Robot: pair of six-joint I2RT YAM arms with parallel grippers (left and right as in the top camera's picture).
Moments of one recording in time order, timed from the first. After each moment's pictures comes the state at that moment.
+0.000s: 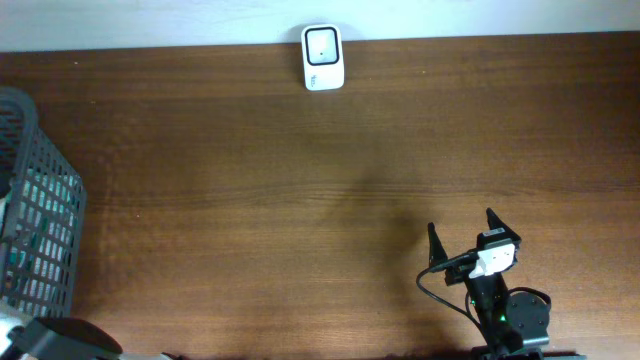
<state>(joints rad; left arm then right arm) 0.90 1.69 1.86 -1.16 0.04 -0.21 0.08 0.01 0.01 -0.07 -0.12 -0.06</state>
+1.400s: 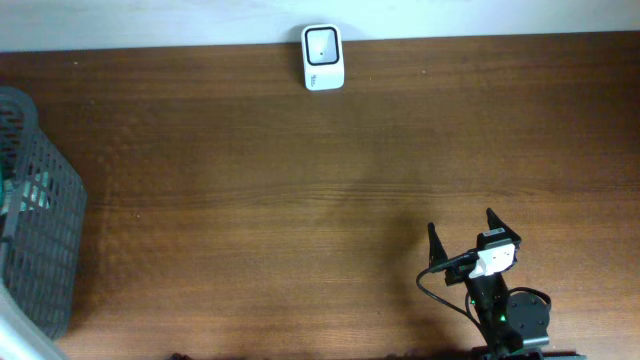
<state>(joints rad) 0.78 1.33 1.67 -0.70 0.35 0.04 0.08 0.01 0.01 -0.07 -0.12 -0.06</state>
